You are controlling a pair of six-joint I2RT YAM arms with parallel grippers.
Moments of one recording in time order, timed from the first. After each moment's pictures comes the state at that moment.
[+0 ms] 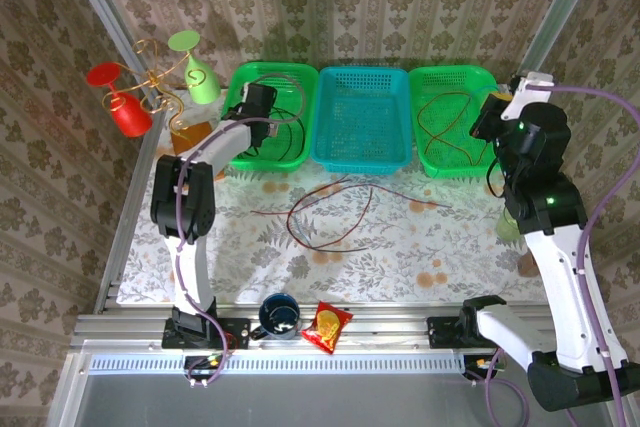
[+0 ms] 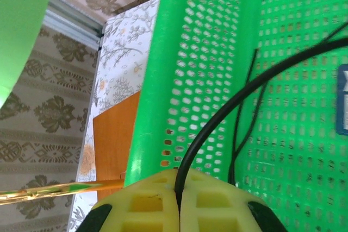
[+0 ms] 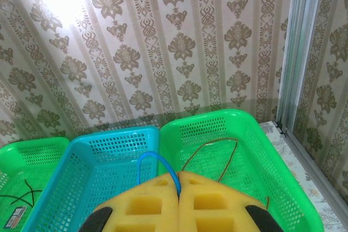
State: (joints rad) left arm -0.36 2.04 1.61 -0.42 -0.68 0.10; right arm 0.09 0.97 1.28 -0.46 0.23 0.19
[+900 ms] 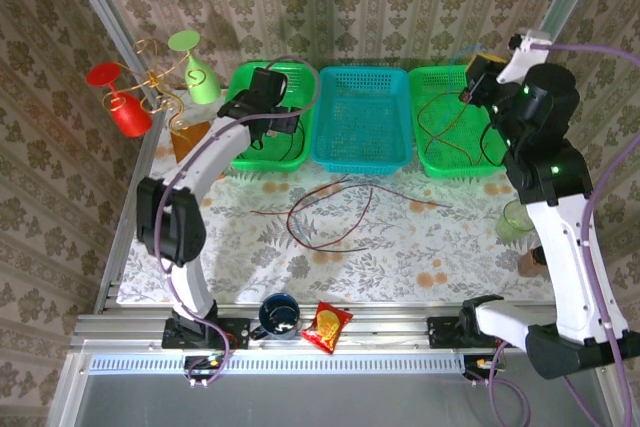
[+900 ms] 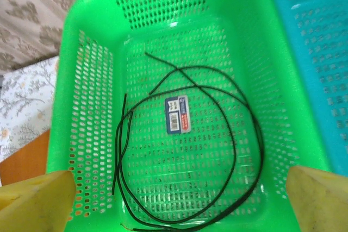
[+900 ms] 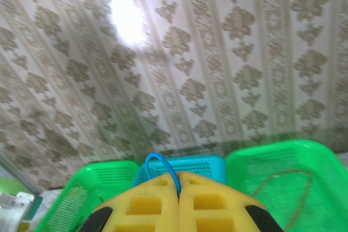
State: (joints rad) left arm -0.46 1.80 1.64 -0.57 -0.29 0.01; right arm 0.15 1.16 1.58 -0.45 0.07 0.31
